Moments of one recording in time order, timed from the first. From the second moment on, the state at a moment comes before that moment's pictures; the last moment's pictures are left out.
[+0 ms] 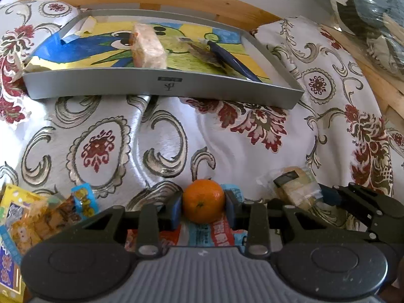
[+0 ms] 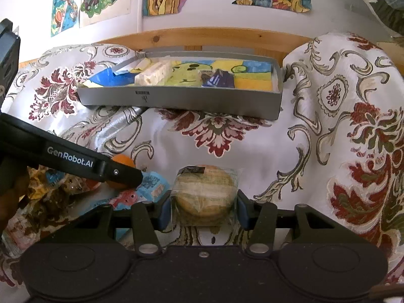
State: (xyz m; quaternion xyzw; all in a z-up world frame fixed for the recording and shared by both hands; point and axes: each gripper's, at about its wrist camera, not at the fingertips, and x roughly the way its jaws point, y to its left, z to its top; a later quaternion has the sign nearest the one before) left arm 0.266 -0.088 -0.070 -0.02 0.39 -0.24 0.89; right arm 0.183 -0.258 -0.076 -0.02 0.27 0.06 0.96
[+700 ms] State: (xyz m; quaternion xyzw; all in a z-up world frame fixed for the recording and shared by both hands) left arm 0.266 -0.062 -0.037 -0.07 0.33 -0.25 0.91; right arm 0.176 -0.248 -0.057 -0.02 0.21 0.04 0.98
